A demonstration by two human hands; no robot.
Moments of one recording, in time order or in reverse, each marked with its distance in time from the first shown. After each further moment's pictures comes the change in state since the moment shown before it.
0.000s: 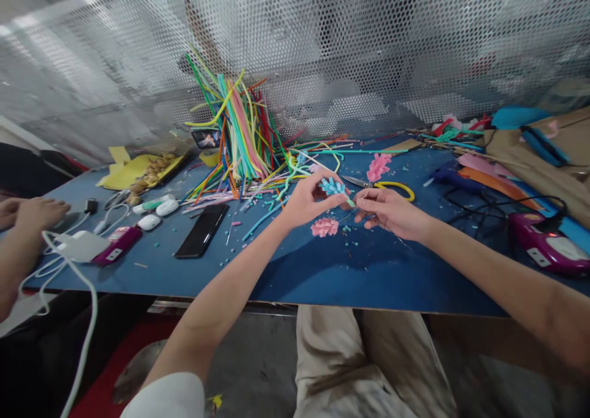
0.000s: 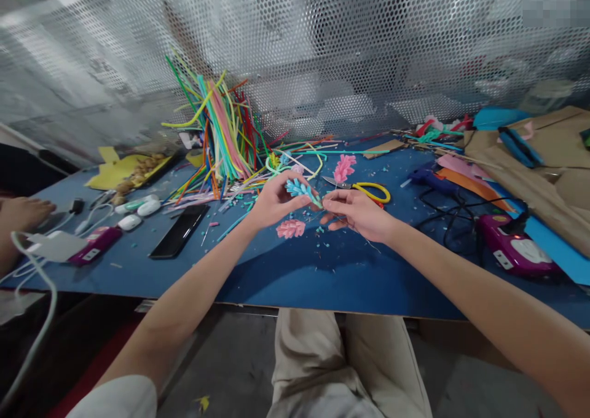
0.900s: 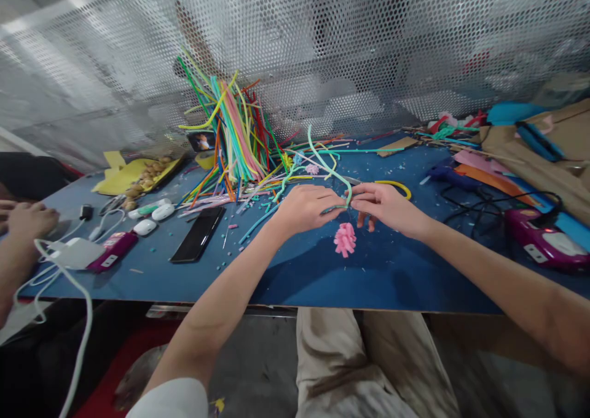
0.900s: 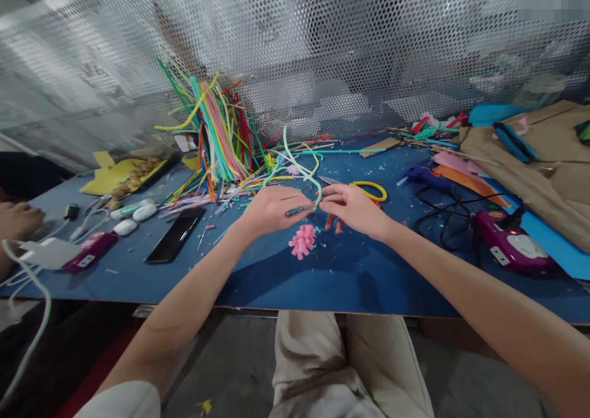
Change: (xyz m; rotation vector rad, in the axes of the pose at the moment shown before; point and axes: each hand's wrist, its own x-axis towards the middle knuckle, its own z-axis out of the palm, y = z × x) left_hand -0.002 -0.006 -0.003 0.788 -0.195 0.497; right_hand 0.000 -0.004 0.001 -0.333 0.043 -0.160
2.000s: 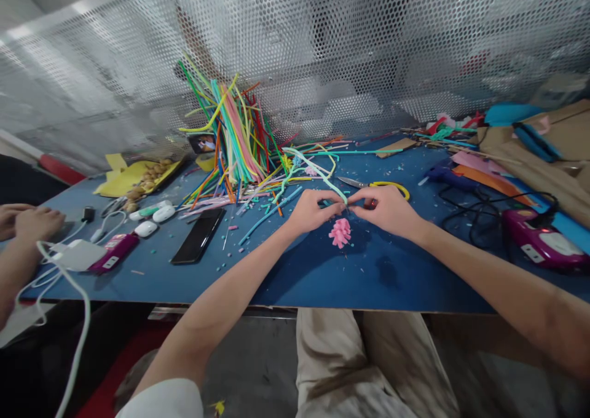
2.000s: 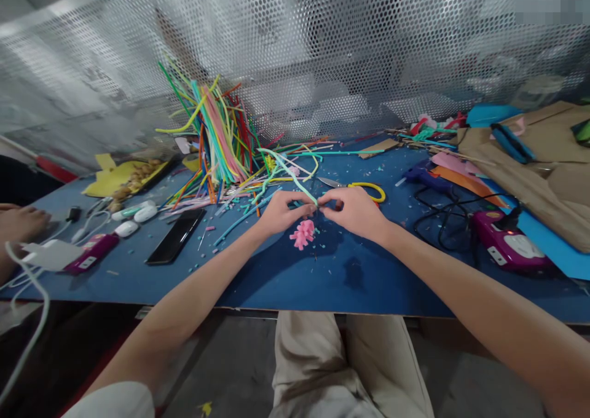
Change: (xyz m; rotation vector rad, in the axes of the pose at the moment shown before) left_hand 0.006 0.011 0.017 -0.693 -0.068 -0.626; right_hand 0.005 0.012 -0.008 -0.704 0.217 -0.369
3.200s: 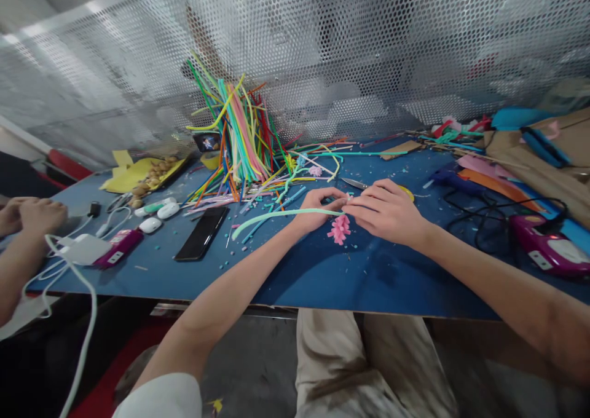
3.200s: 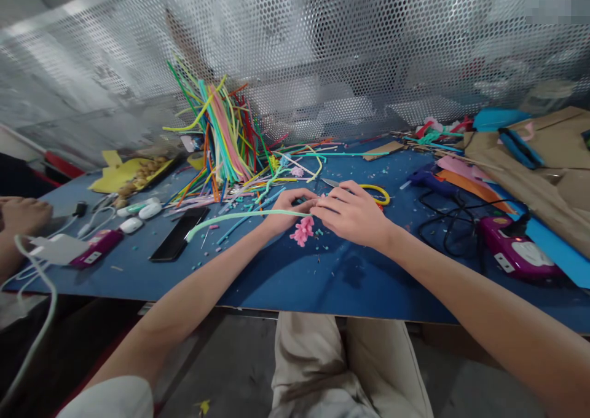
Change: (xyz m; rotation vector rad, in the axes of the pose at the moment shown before) left_hand 0.006 -0.020 0.010 -0.202 0.095 -0.048; right_hand -0.005 -0.008 -0.006 -0.588 0.027 -0.629
